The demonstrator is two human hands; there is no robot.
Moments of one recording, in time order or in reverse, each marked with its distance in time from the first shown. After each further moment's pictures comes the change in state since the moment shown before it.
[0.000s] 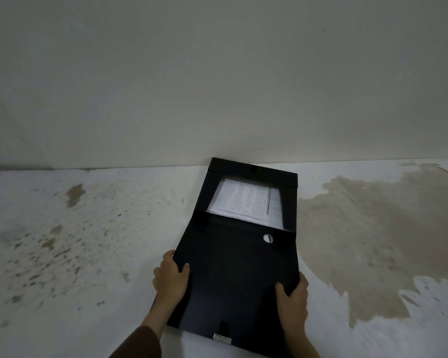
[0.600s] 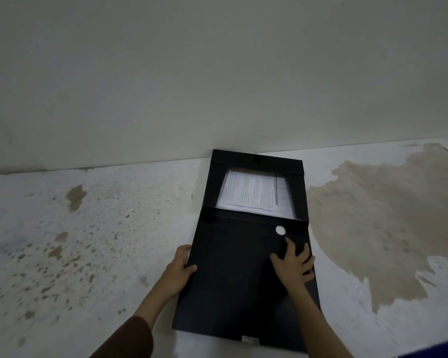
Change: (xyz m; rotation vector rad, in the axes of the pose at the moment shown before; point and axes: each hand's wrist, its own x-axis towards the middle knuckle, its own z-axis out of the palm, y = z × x) left_hand 0.045 -0.026 -0.043 -0.122 -0.512 0.159; right_hand 0.013 -0.057 0.053 -0.362 -0.071 0.009
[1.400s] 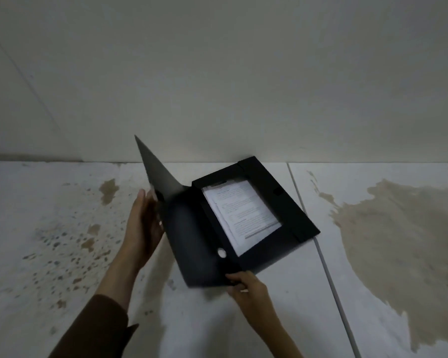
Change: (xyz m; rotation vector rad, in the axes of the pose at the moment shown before) left_hand -0.024 0.052 -0.133 -0.892 0.196 0.290; right_hand -0.090 -0.050 0.063 0.225 -0.424 -0.537
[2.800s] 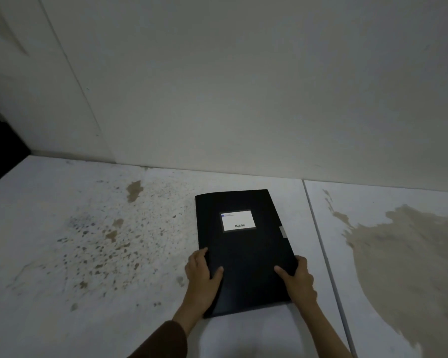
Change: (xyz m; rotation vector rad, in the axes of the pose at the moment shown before) left_hand -0.048 -0.129 0.038 0.916 0.191 0.014; right_hand 0.050 0.034 -0.070 -0.097 0.223 0.275
